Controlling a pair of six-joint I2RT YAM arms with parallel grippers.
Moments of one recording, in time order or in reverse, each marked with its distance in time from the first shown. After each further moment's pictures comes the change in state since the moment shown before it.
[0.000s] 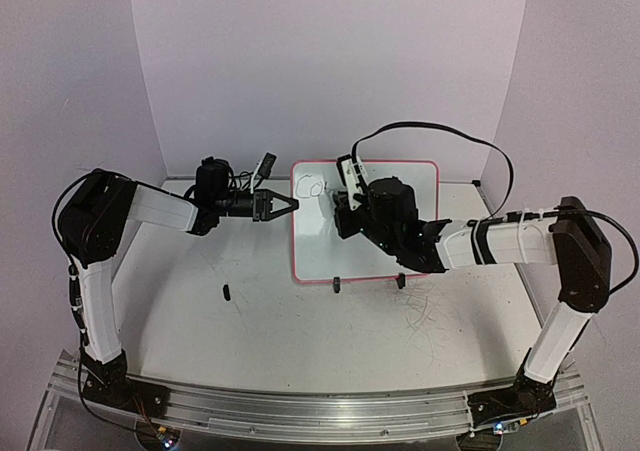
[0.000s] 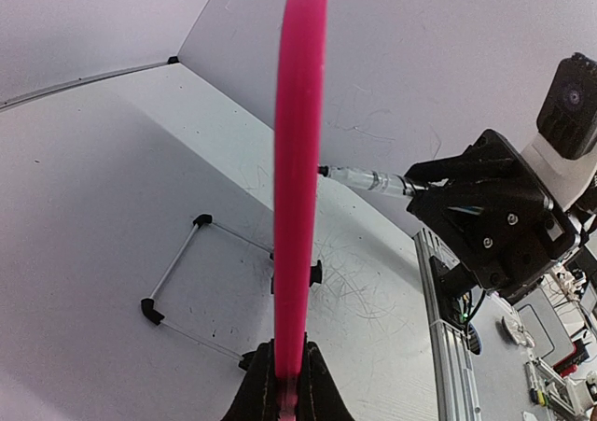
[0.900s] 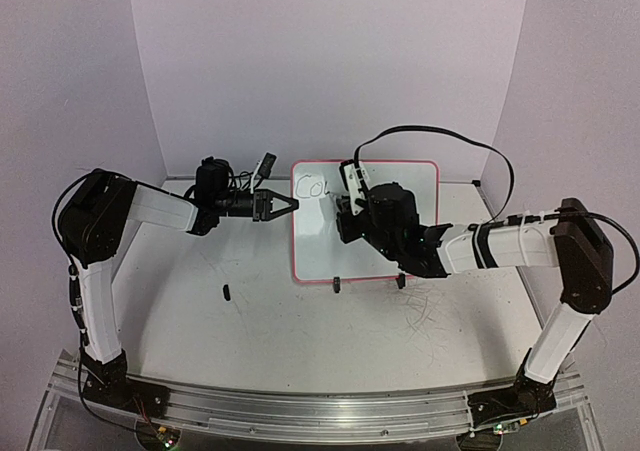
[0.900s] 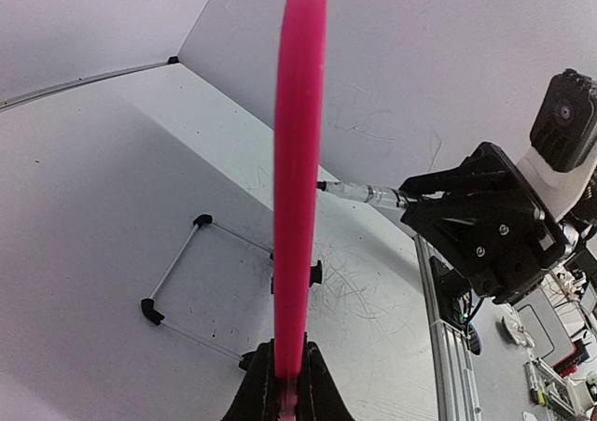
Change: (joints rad) left arm 0.000 0.000 0.000 0.000 -0.001 0.000; right arm 0.012 -0.011 -0.040 0.007 0.040 0.014
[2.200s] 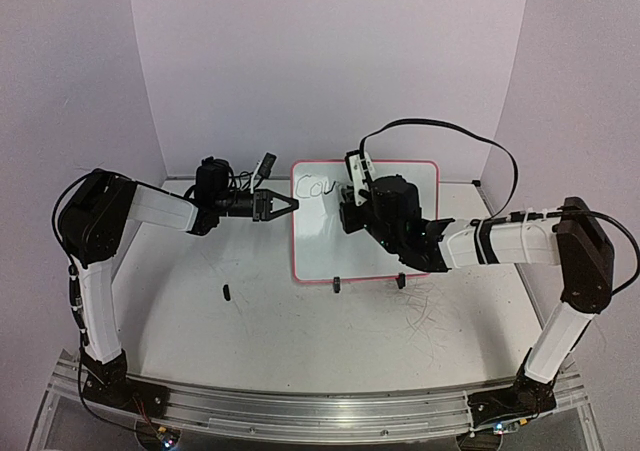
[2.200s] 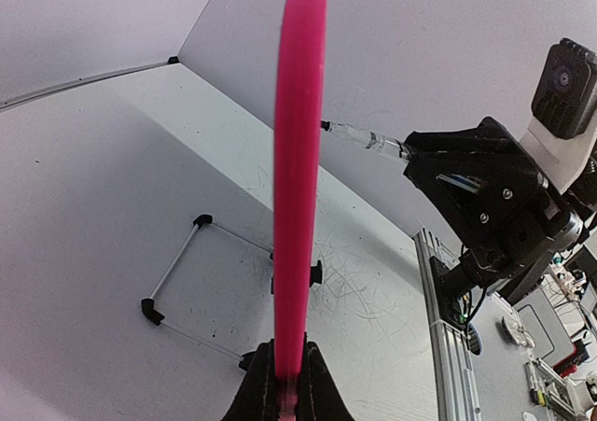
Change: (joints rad) left arm 0.000 0.000 0.000 0.000 0.000 0.000; right arm -0.018 -0.005 0.029 0.008 0.046 -0.012
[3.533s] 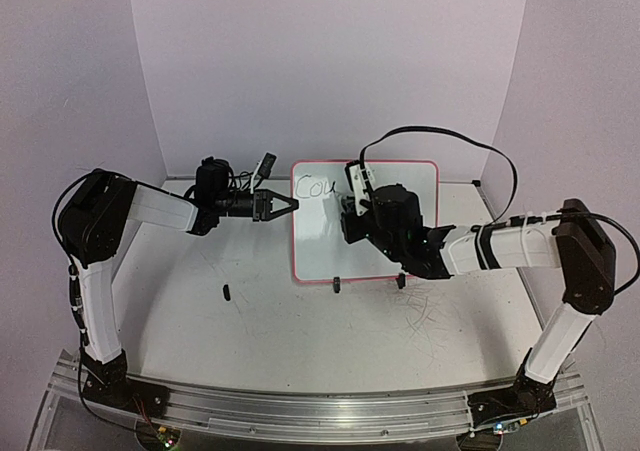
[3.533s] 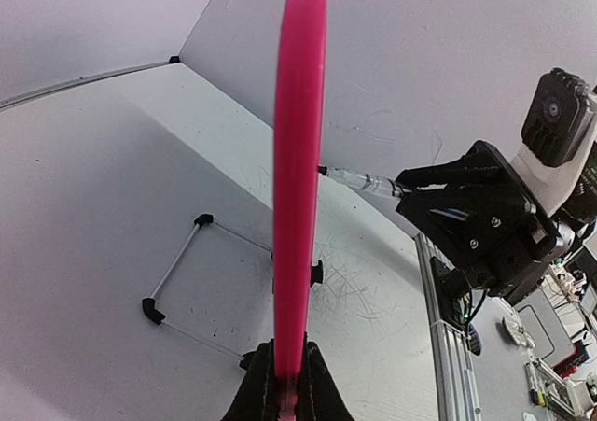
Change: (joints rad) left arm 0.000 0.000 0.000 -0.001 -0.002 0.000; right arm 0.007 -0.011 -0.058 0.005 -0.026 0.024
